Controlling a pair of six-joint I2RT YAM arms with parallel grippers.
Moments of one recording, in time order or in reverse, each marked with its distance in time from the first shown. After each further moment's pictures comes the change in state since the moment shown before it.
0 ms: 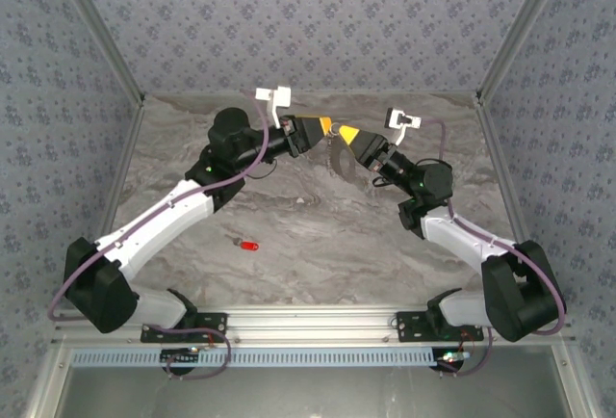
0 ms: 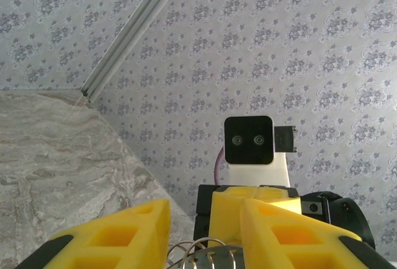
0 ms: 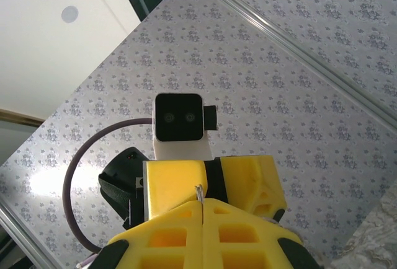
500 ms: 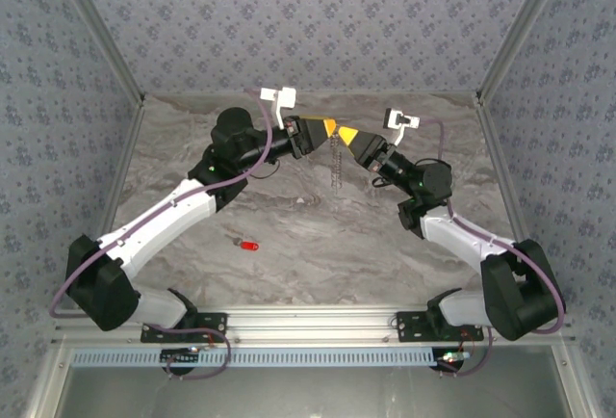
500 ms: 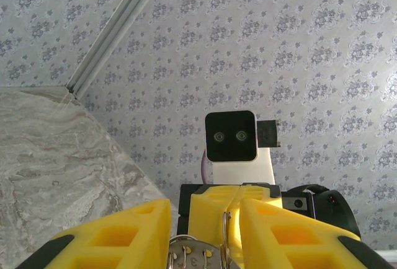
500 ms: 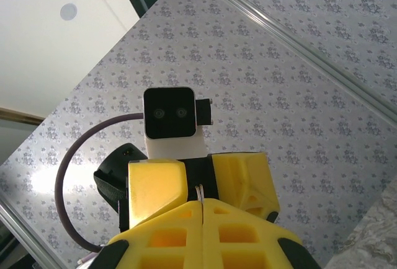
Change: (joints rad) left arm -0.013 0.012 0.009 0.012 0.028 0.000; right arm 0.000 0.007 0.000 0.000 -0.011 0.008
